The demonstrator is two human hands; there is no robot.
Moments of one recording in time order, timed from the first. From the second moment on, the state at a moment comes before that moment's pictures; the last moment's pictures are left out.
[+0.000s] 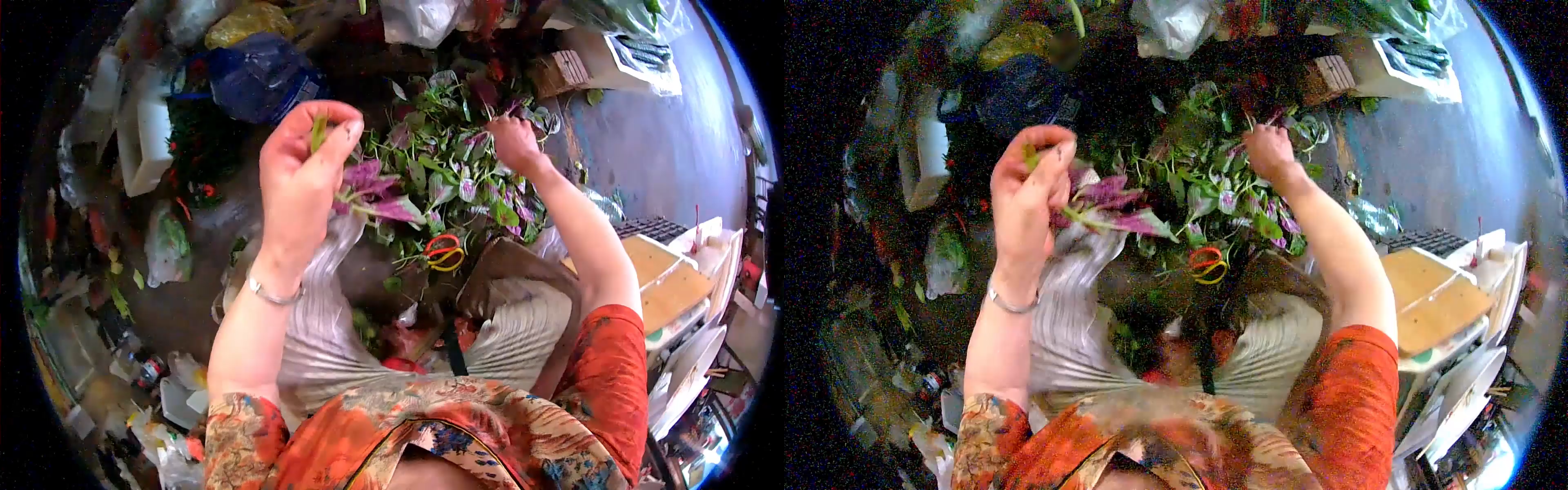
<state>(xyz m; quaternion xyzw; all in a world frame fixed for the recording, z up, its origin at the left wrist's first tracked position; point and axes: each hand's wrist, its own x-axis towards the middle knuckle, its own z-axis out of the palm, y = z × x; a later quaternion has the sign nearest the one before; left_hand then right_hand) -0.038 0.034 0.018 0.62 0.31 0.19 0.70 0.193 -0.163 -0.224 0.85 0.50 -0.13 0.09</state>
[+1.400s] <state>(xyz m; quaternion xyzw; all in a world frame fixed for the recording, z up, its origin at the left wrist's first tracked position) -0.025 0.019 -0.002 0.53 0.20 -0.06 0.82 0.109 -0.258 -0.049 0.32 0.16 -0.40 -0.84</state>
